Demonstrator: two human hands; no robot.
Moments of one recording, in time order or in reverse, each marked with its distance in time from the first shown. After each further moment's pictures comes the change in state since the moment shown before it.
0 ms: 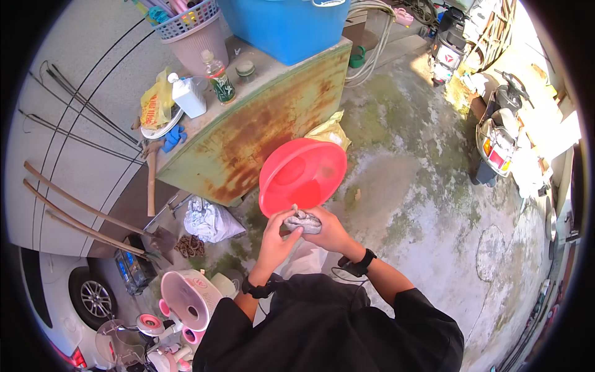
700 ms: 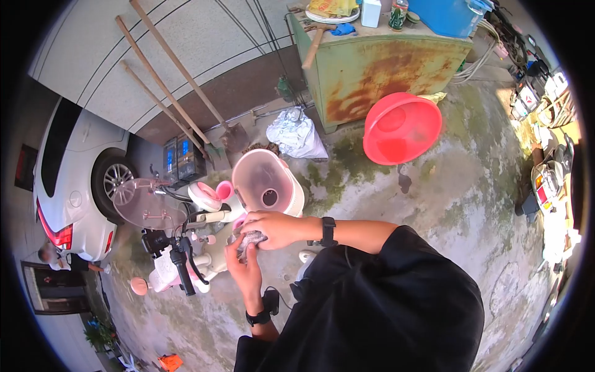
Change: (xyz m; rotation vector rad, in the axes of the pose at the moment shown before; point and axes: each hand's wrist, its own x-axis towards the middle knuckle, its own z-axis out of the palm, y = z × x) left_hand -0.607 0.007 -0.284 0.417 1.028 -0.282; right_hand -0.231 -0.235 0.547 0.111 -1.099 -0.499
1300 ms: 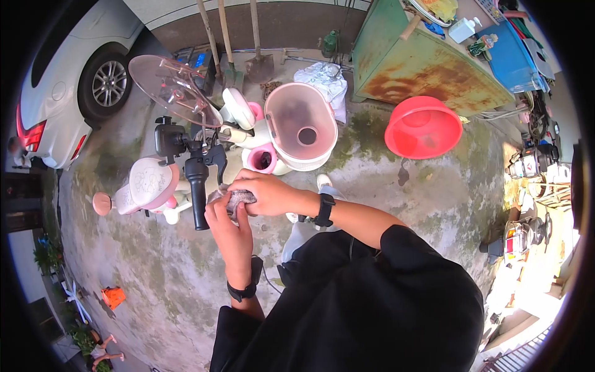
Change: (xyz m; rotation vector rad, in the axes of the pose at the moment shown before) left_hand -0.004 -0.115 -0.151 0.304 0.196 0.013; right_hand 0.132 -0.023 0.182 0.067 -0.056 0.113
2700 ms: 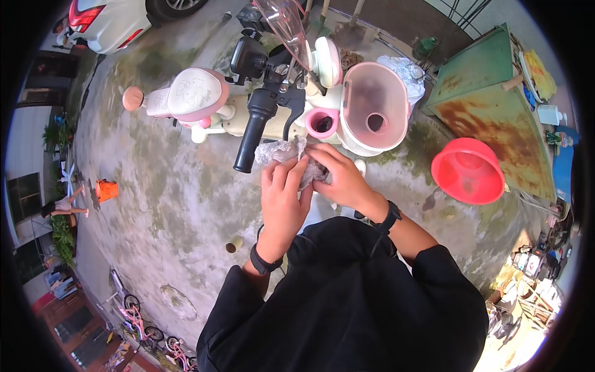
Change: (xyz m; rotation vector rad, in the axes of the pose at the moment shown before) left_hand -0.021 0.005 0.007 0.137 0.012 0.070; right_hand -0.022 0.006 -0.004 -0.032 0.019 -0.075
